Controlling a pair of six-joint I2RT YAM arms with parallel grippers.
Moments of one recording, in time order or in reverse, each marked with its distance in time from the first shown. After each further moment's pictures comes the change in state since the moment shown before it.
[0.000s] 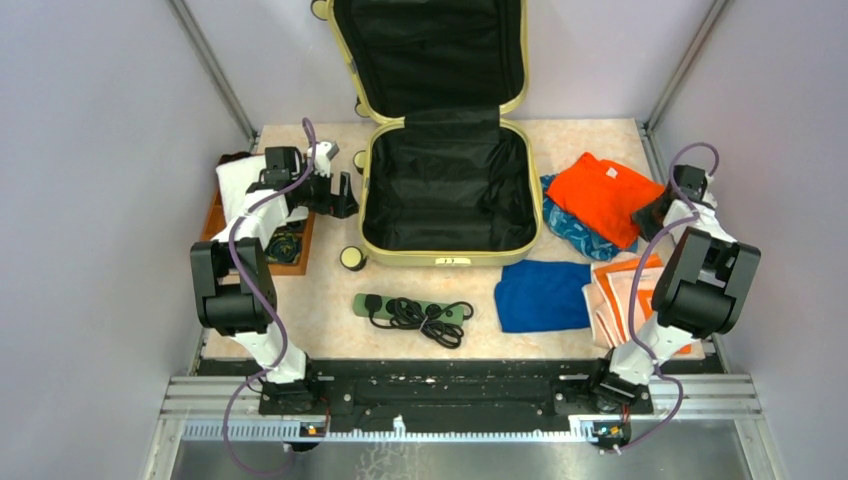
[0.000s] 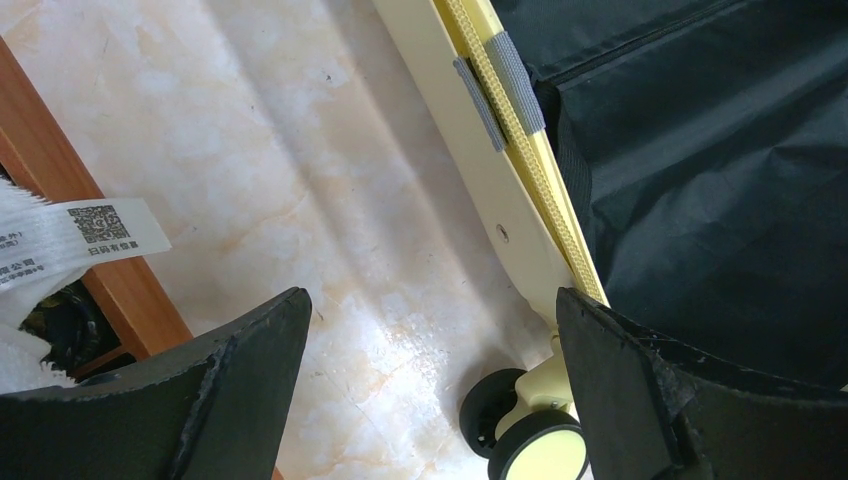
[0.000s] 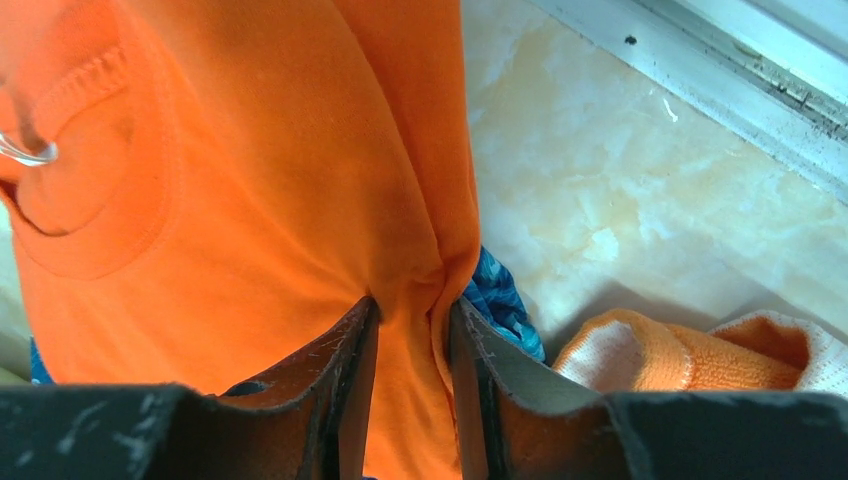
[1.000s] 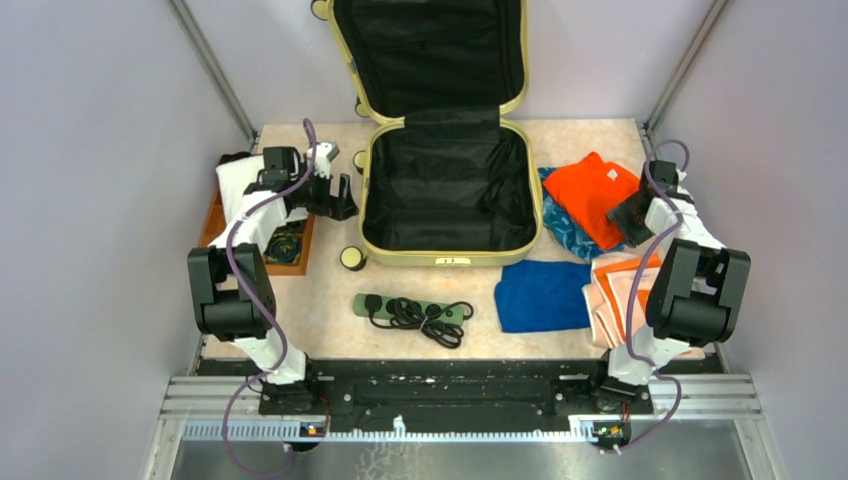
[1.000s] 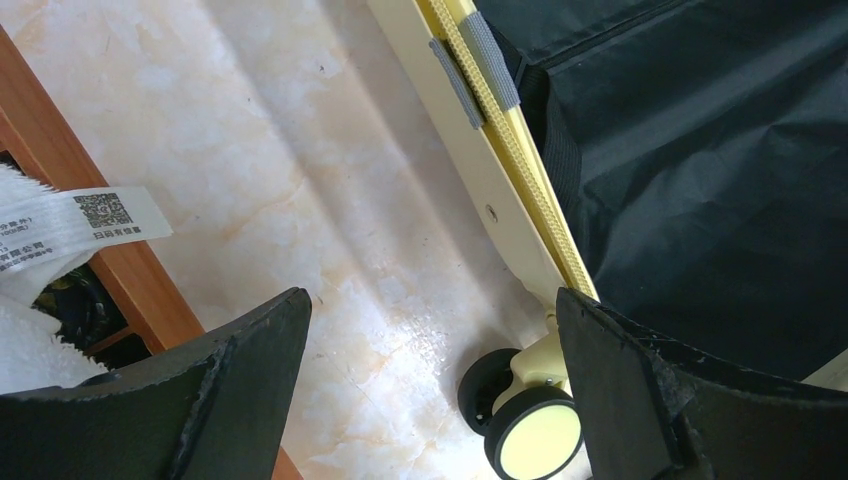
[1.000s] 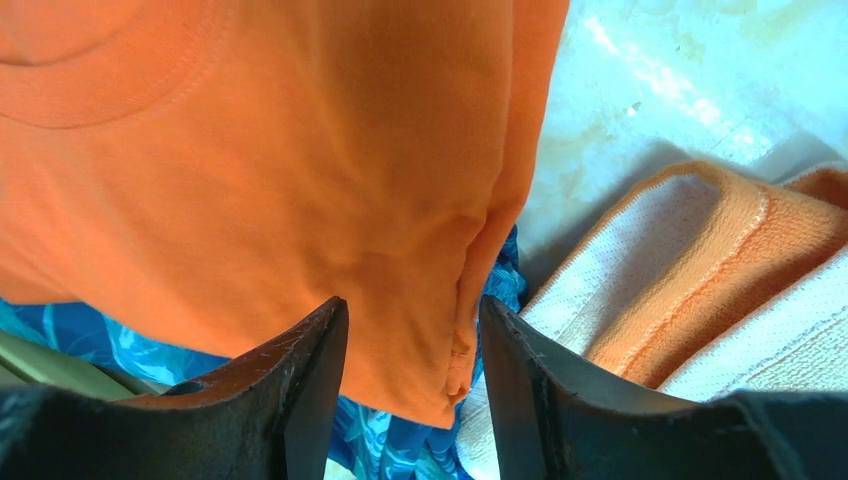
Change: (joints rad) left arm 0.000 -0.032 -0.006 -0.039 -0.004 0.044; right arm 0.147 -0.077 -0.027 -0.145 0.072 0.035
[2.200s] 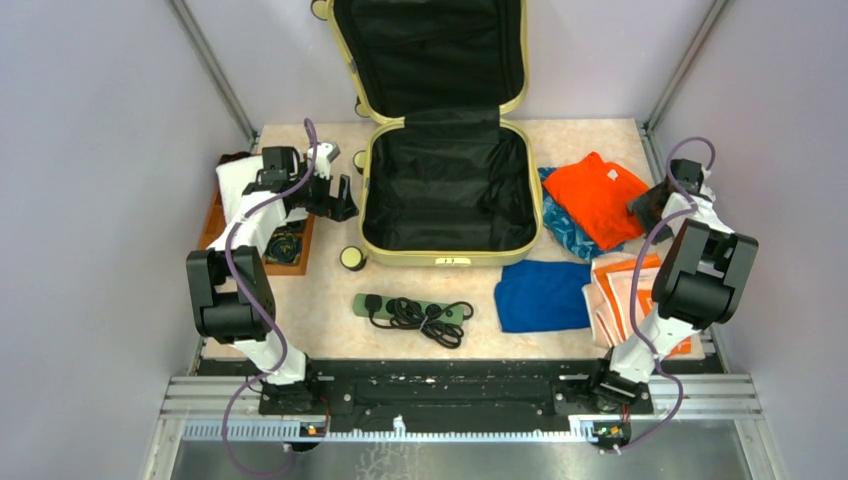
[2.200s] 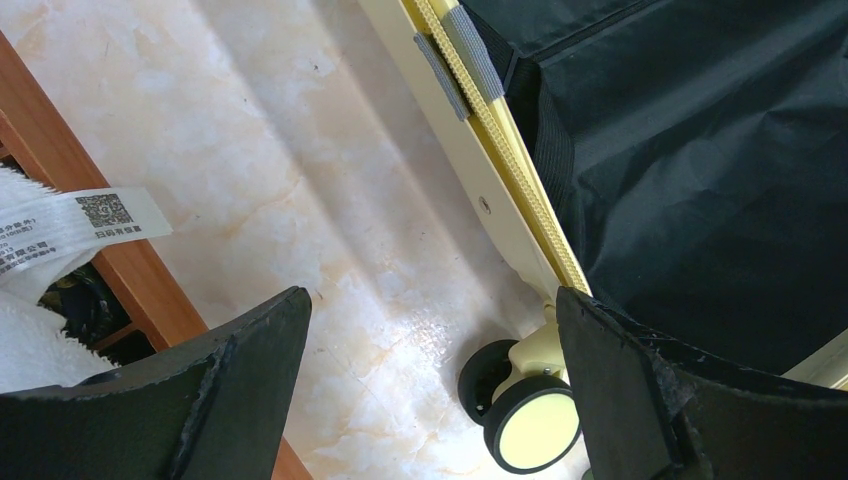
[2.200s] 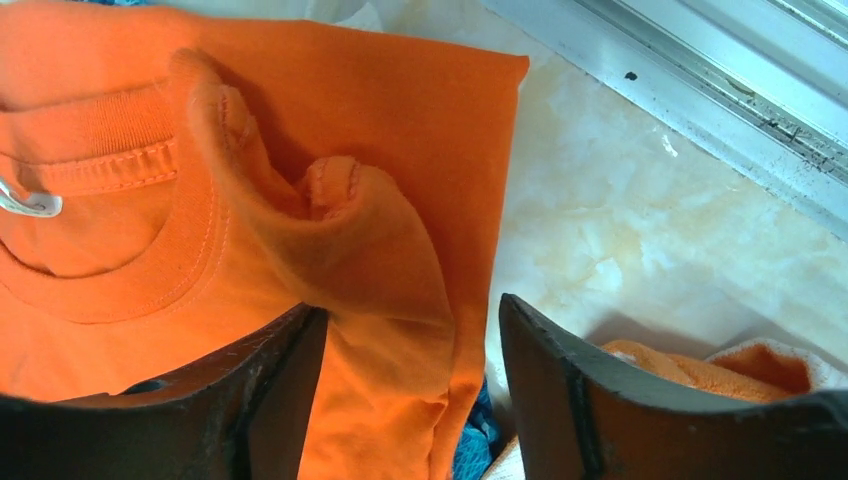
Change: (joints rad) left arm 0.000 -0.020 0.000 -0.021 0.008 0.029; right arm -0.135 0.137 0.088 0.114 -0.020 -0.048
